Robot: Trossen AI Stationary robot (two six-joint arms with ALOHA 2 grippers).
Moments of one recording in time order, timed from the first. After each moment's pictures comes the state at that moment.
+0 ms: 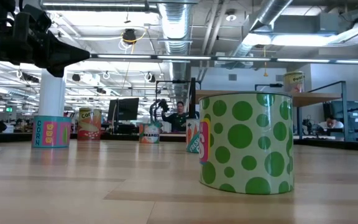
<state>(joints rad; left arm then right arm) 0.08 0.04 0.01 0.07 -0.17 -0.02 0.83 1.60 1.34 -1.18 -0.02 1.69</state>
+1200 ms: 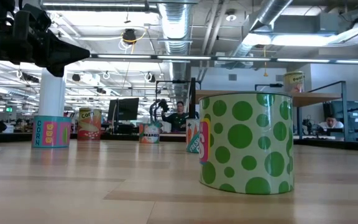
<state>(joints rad) 0.08 0.04 0.01 0.08 -0.17 -0.04 0.77 1.85 1.45 -1.28 -0.20 1.42</state>
